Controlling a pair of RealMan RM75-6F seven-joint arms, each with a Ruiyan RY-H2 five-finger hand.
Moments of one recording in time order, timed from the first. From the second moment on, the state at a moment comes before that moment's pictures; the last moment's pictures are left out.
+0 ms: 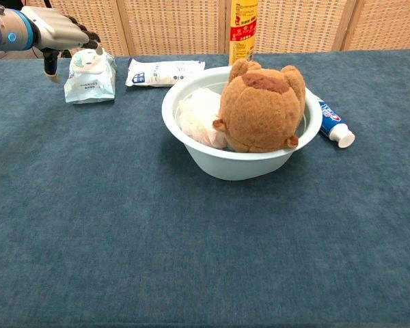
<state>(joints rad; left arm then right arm) -1.10 -1.67 -0.04 -0.45 1.36 0.42 0.13 0.24 -1.20 0.15 -1.61 -1.27 1.21 0.26</state>
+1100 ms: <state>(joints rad) -1.09 -1.84 0.05 -0.18 1.53 0.42 -0.09 0.23 -1.22 0.16 -1.59 -1.30 1.24 0.29</state>
